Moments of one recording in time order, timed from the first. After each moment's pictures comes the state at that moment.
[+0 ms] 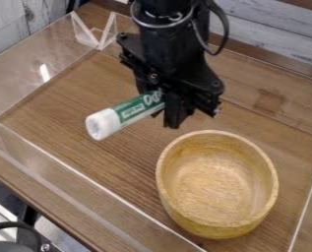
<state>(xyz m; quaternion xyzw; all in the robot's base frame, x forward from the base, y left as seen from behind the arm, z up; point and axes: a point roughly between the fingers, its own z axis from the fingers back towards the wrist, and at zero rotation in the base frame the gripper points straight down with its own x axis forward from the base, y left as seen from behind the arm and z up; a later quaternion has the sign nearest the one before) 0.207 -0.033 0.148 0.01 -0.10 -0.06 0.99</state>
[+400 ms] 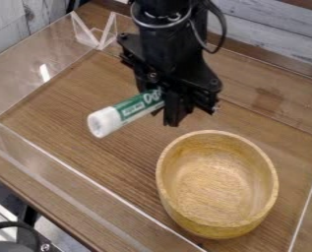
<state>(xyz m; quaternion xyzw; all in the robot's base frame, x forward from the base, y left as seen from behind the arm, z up) 0.211 -0.029 0.145 0.01 -0.10 -0.06 0.99</state>
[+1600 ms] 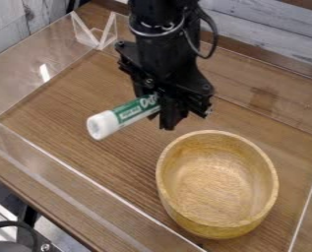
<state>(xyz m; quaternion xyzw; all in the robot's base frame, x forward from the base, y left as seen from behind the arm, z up) 0.216 -0.022 0.133 0.00 -0.09 -0.06 0.99</state>
